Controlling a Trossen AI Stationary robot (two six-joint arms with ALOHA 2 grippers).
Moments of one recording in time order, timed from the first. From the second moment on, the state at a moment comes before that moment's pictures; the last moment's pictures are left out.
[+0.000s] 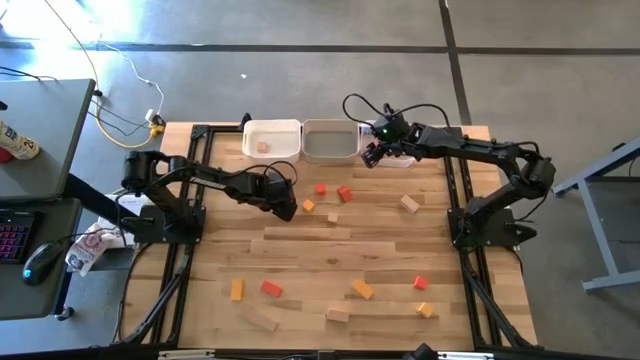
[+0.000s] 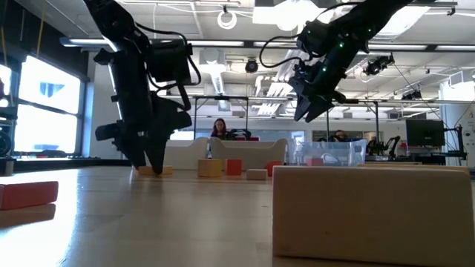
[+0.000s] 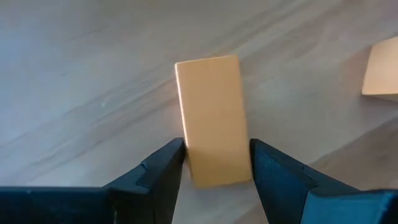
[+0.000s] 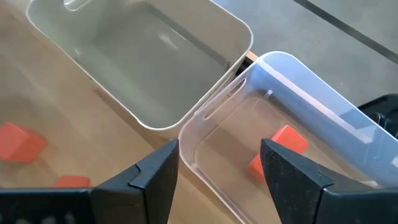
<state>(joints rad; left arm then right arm) 0.27 1.64 0.78 -0.47 -0.20 -0.91 -0.56 1.47 1.00 -0.39 0.21 0.20</state>
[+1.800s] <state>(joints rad) 0.44 1.44 0.78 0.07 -0.15 -0.21 -0.16 1.37 0.99 -0.56 0.31 0.50</state>
